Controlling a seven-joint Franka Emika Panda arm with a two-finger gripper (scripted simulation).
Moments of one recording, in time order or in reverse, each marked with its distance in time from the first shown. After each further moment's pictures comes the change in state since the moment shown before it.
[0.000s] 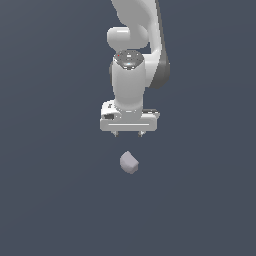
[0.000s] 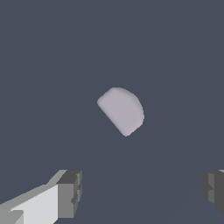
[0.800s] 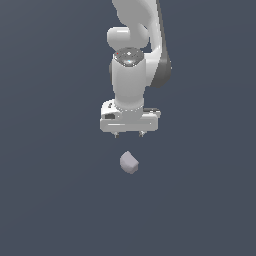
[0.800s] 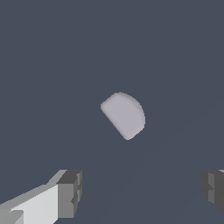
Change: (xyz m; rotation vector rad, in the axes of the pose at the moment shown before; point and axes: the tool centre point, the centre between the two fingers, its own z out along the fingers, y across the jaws) arm 0.006 -0.003 -0.006 0.009 0.013 -0.017
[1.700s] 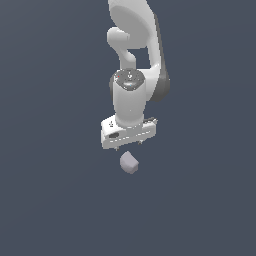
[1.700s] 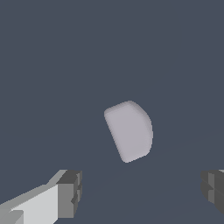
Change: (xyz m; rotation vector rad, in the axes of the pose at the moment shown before) arm 0.023 0.002 0.037 -0.006 -0.029 -0.292
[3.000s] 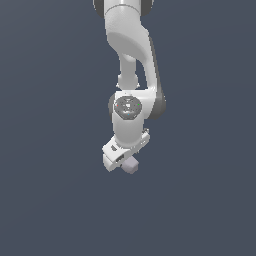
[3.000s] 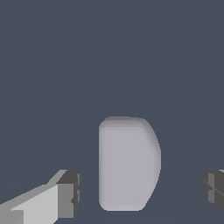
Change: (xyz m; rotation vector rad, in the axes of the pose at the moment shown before) arm 0.024 0.011 0.055 0.018 -0.027 -0.380
